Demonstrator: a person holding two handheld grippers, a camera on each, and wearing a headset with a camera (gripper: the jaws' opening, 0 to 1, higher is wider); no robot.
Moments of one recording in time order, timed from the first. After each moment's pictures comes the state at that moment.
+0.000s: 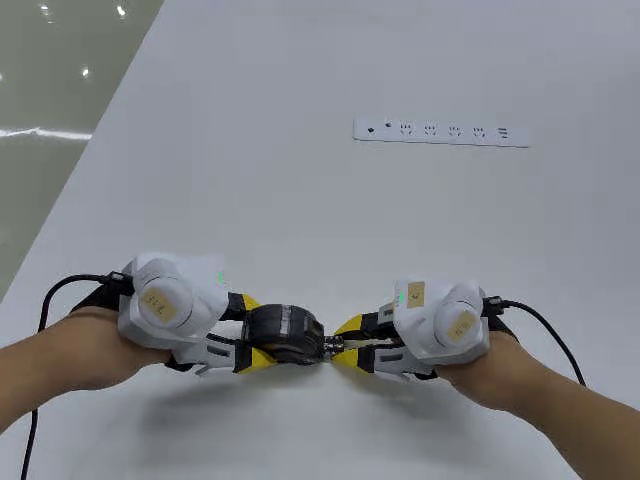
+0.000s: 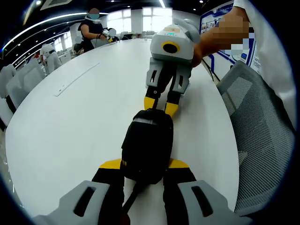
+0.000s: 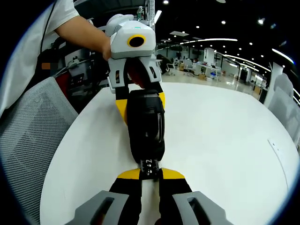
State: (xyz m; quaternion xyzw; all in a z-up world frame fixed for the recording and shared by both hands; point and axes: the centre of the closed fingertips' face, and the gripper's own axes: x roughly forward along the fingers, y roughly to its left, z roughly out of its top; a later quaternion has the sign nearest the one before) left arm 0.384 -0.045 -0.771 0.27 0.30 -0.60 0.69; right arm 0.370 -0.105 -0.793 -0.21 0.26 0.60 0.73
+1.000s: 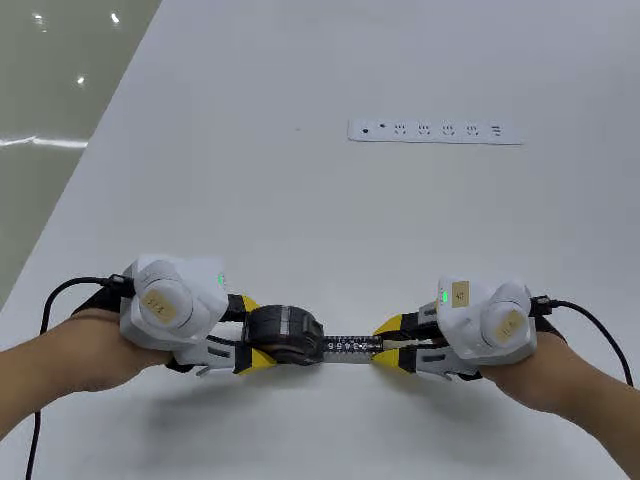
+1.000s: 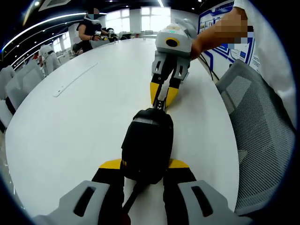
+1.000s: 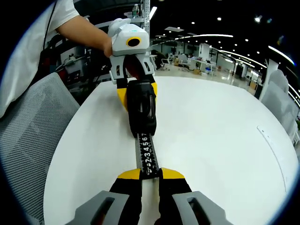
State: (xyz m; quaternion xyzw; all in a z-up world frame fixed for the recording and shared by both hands) left arm 0.384 -0.046 -0.771 0.27 0.30 -0.60 0.69; right arm 0.363 -0.157 -0.790 -0.22 0.28 0.57 0.74
